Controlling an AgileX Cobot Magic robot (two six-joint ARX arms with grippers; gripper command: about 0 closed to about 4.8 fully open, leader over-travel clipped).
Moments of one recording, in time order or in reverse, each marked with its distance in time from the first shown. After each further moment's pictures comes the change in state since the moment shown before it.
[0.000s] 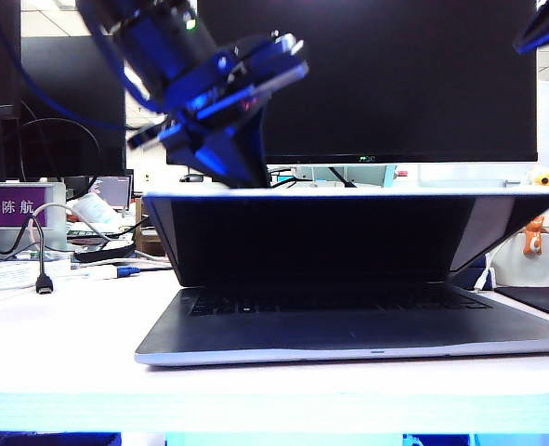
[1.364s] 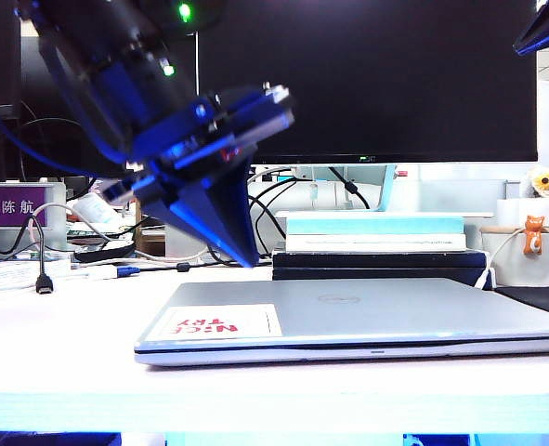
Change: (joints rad) left arm -0.014 -0.019 -0.124 0.010 0.053 -0.036; right arm 0.000 0.000 -0.001 0.003 0.000 0.000
